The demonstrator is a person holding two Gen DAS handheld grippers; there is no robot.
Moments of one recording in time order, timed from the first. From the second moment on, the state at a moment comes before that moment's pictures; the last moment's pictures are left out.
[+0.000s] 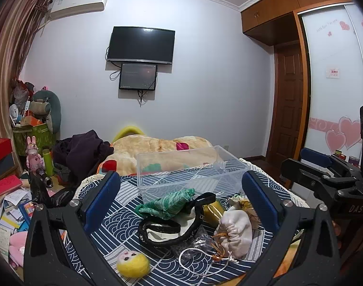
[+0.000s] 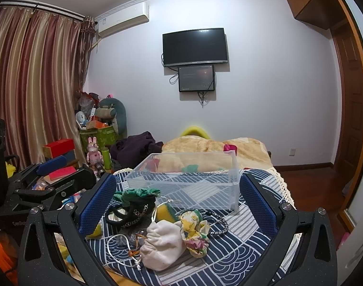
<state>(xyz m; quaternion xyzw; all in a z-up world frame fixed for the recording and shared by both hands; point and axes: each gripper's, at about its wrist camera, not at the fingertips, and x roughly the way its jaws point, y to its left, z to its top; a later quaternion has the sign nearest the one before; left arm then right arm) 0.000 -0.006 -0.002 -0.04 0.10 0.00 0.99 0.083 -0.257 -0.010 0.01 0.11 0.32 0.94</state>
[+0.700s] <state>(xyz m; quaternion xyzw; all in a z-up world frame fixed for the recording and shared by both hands) 0.012 0.036 -0.058 -0.06 0.21 0.04 0.97 0.105 -0.254 -0.044 0.00 0.19 0.33 0.92</state>
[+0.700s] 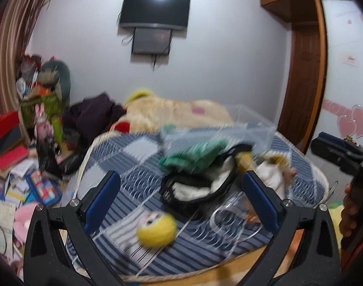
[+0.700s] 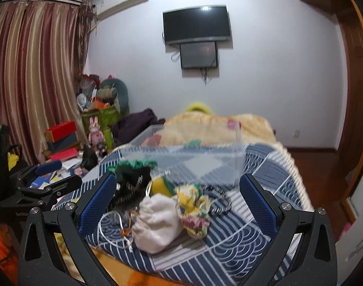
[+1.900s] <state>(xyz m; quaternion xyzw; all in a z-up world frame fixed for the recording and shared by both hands) 0.032 0.051 -0.058 -0.06 0.24 0.01 0.97 0.140 -0.283 -0.044 0.06 0.24 0.29 0.93</state>
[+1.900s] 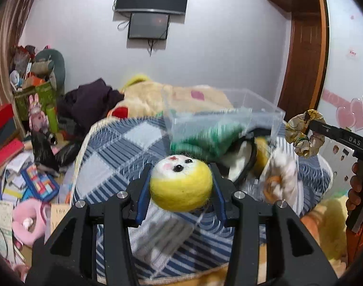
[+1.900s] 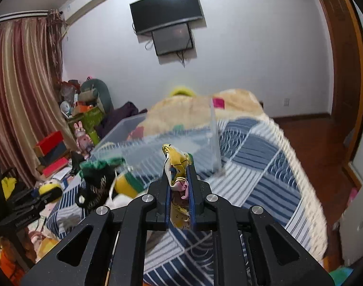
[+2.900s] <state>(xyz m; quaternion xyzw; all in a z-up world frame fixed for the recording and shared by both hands) 0.228 0.050 -0.036 -0.01 0.35 -0.03 0.94 0.242 -0.200 -0.034 -0.04 0.29 0.32 0.90</state>
